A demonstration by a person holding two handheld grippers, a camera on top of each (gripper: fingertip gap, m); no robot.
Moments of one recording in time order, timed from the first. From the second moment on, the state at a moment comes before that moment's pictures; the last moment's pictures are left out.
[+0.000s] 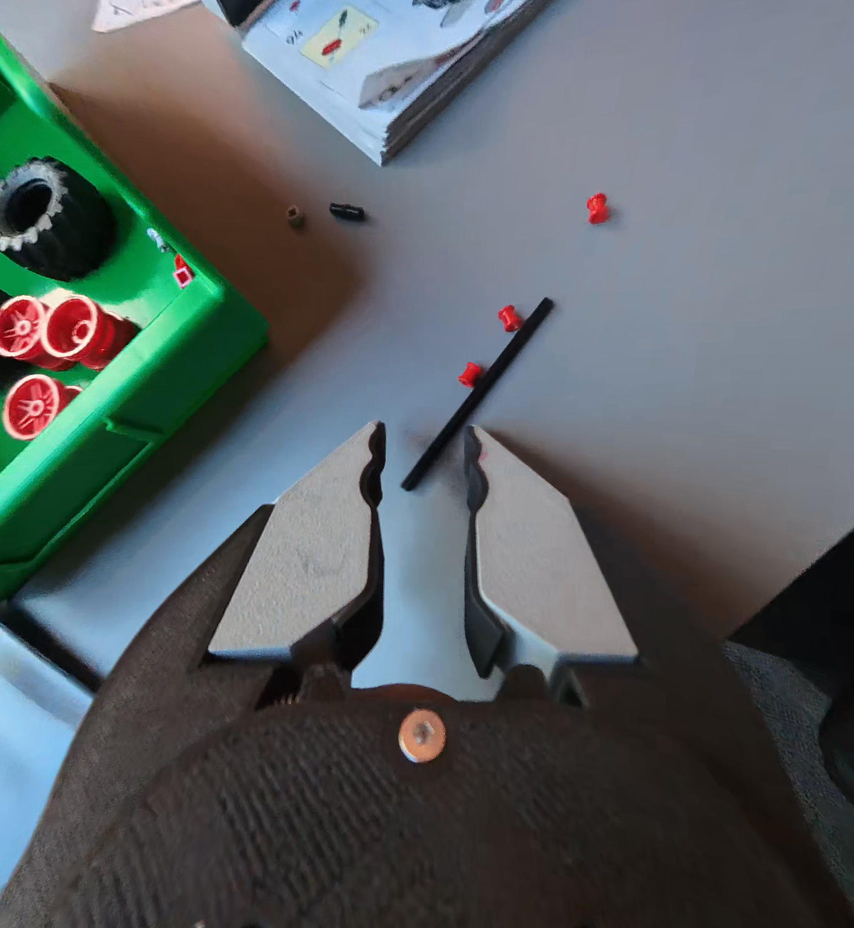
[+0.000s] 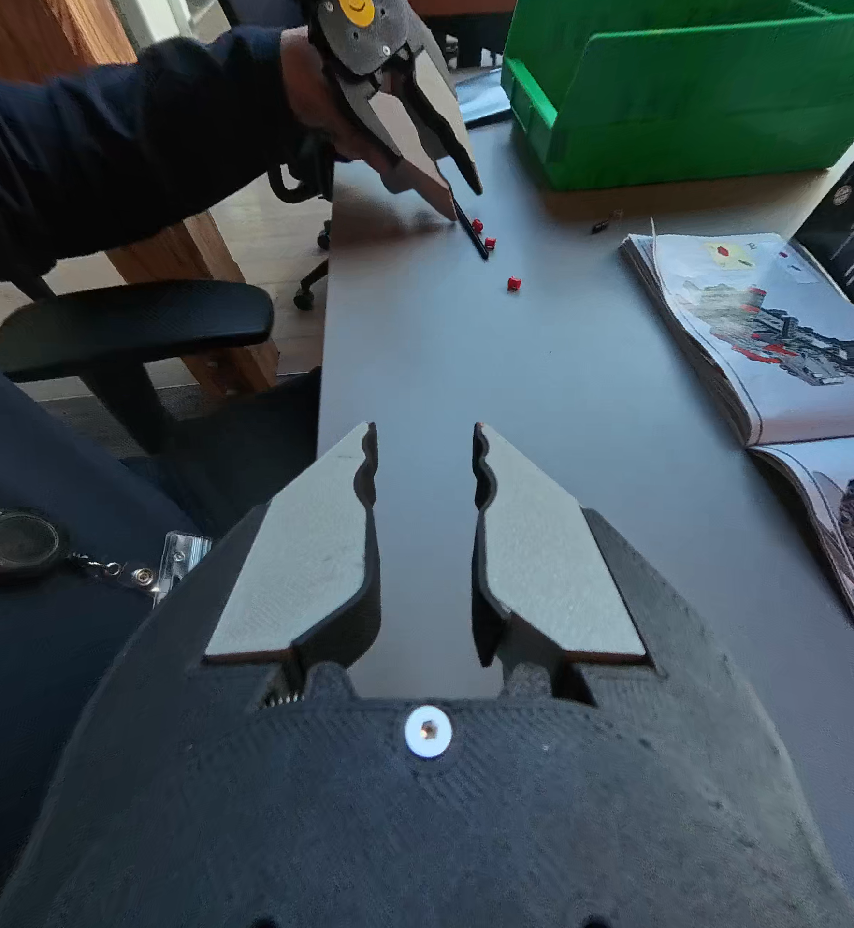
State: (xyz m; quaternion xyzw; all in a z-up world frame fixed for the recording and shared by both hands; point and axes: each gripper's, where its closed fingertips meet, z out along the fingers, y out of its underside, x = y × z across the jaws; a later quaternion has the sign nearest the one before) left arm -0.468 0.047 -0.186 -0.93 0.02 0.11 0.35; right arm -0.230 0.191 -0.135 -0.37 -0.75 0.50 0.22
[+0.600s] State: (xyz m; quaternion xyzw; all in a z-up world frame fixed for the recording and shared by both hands) left arm -0.333 0.138 -0.095 -0.71 0.21 -0.06 0.67; right arm -0.267 0.193 -0.128 -0.31 -0.74 0.53 0.27
